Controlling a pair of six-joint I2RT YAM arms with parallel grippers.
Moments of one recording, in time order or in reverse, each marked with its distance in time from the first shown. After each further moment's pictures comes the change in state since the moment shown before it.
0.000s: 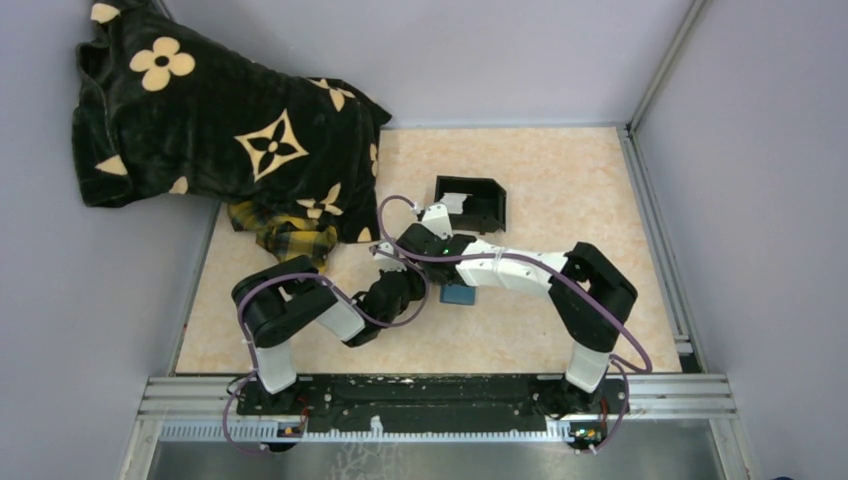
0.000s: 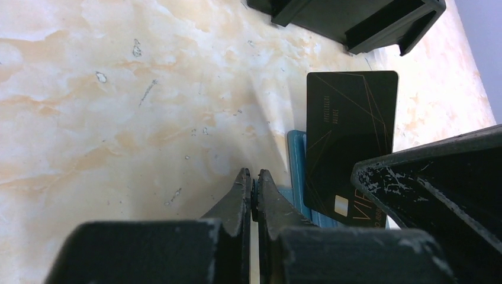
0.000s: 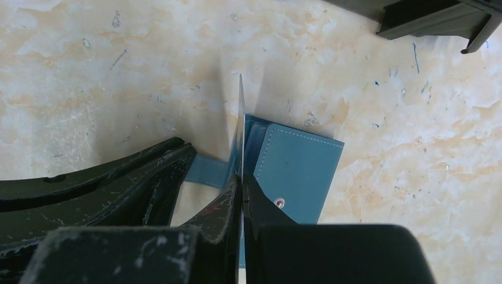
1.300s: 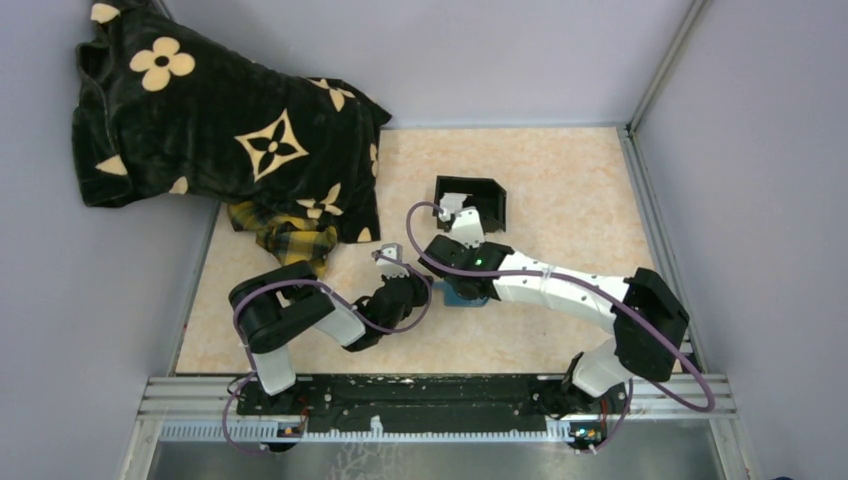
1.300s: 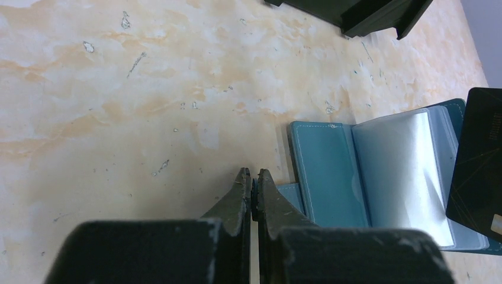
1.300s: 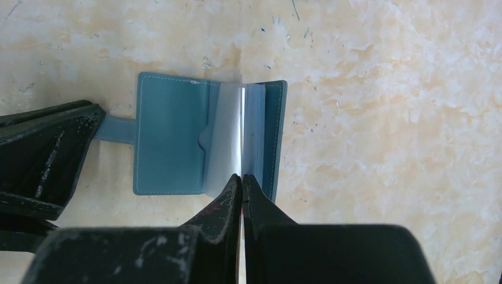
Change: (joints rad) left arm -0.061 -0.029 -0.006 -0.053 -0.051 -0.034; right arm 0.043 -0.267 -0.101 -0.266 0.137 0.069
